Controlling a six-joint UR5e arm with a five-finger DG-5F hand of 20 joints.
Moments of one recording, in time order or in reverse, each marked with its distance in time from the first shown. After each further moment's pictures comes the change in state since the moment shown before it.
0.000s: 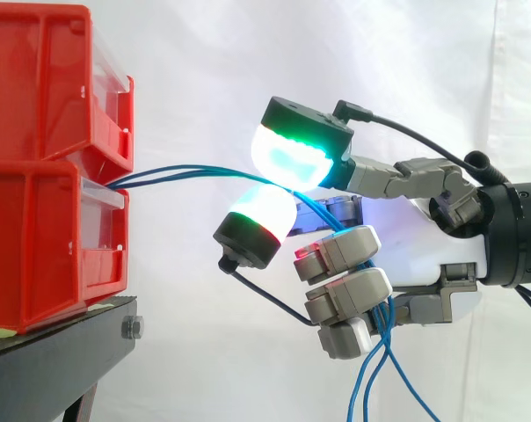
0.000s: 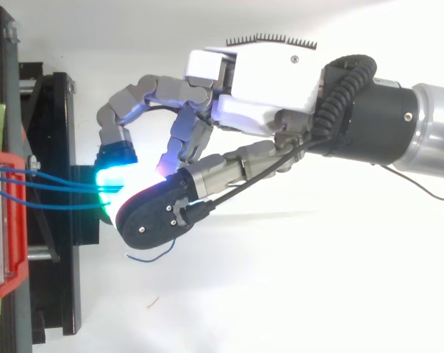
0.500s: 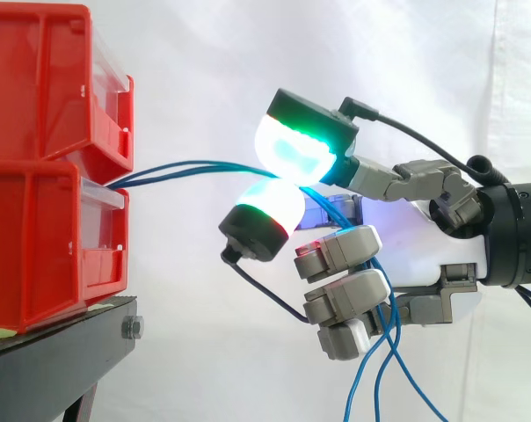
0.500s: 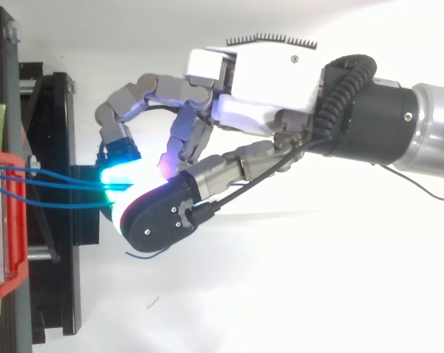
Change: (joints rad) arm 0.000 0.000 0.000 -0.001 0.001 0.000
